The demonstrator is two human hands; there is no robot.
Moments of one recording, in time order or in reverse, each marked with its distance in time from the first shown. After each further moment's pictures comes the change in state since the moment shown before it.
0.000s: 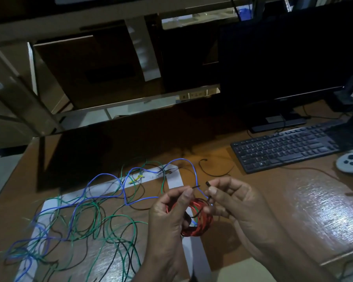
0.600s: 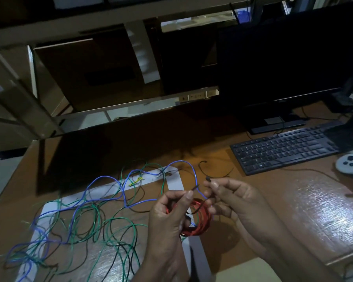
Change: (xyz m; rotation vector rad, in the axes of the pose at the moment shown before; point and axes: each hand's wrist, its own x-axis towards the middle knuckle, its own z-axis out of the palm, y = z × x) left_hand 0.003 0.001 -0.001 -0.027 0.003 -0.039; right_hand 0.007 -0.003 -0.007 -0.046 -0.003 0.058
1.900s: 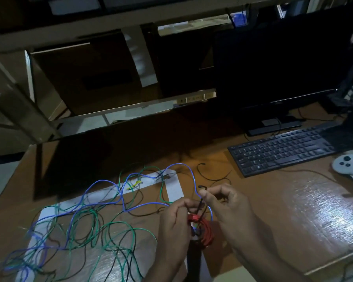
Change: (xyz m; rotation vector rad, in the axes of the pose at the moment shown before) left_hand 0.021 -0.036 -0.011 0.434 -0.182 0.227; right_hand 0.021 0.041 0.001 -0.506 0.330 -0.311
